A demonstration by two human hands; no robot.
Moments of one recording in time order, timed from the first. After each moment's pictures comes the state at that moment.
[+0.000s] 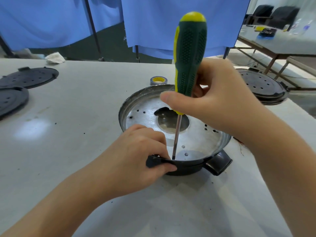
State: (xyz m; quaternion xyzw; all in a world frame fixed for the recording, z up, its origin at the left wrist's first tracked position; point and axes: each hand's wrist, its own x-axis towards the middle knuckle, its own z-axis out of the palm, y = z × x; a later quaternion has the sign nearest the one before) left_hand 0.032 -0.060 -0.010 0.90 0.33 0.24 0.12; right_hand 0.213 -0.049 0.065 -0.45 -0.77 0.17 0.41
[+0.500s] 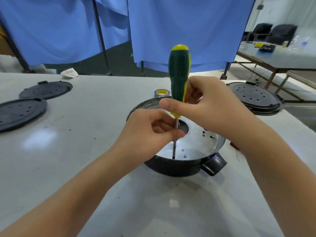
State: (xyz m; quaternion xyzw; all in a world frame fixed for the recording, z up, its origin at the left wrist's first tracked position) left_hand 0.057 -0.061 0.023 0.70 0.43 0.43 0.37; right_hand 0.213 -0.056 0.068 -0.54 -0.74 0.11 0.37
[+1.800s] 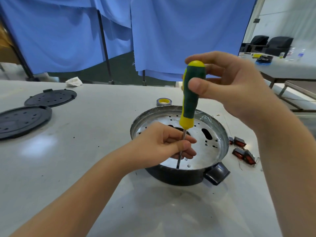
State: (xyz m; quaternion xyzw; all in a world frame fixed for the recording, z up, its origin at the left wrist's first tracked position) left_hand 0.056 -0.046 0.020 0.74 0.34 0.27 0.52; right_hand 0.231 -0.057 0.102 -0.37 -0.73 0.29 0.50
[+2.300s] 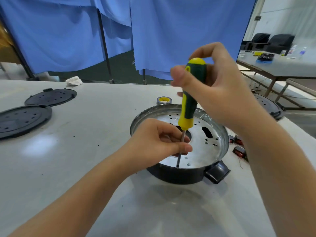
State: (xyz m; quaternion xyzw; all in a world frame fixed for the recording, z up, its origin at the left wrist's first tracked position) left_hand 0.055 -0.053 0.018 0.72 0.37 0.36 0.47; right_hand 0.202 -0.064 0.096 -0.43 -0.69 0.23 0.53
